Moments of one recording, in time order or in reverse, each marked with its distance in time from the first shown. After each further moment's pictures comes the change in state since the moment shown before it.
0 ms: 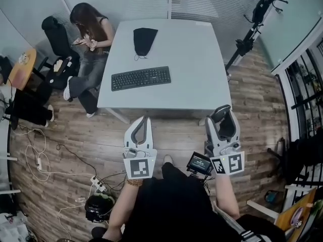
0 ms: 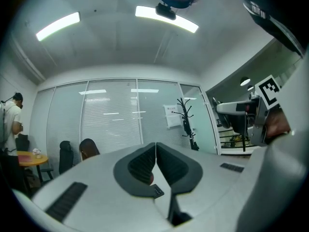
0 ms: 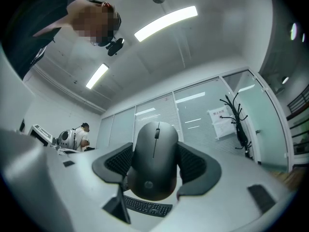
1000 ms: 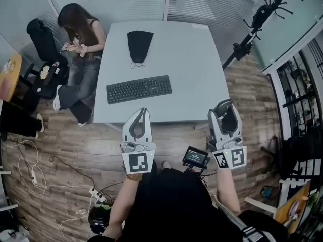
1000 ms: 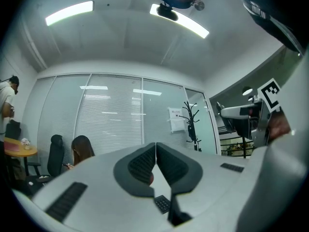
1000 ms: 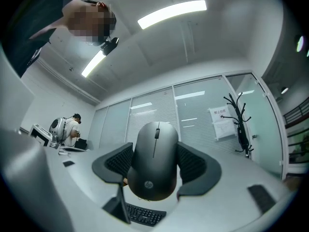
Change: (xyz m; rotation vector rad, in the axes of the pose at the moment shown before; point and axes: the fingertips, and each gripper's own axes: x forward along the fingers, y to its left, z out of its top) left arm 0.103 0.094 -0.026 -0.088 -0.049 -0.038; right arm 0.118 -0.003 -0.034 -0.070 0.050 -0.070
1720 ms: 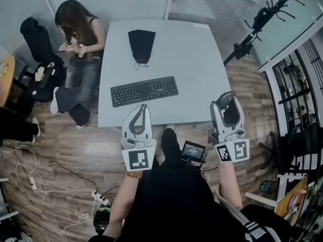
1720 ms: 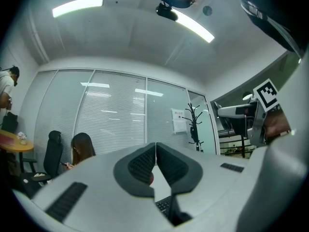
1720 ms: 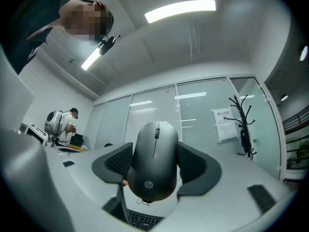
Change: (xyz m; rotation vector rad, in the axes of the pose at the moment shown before) left arm 0.020 0.076 -0.012 -0.031 -0.013 -0.028; right arm 0.067 0.041 -0.005 -0.048 0.011 -0.032
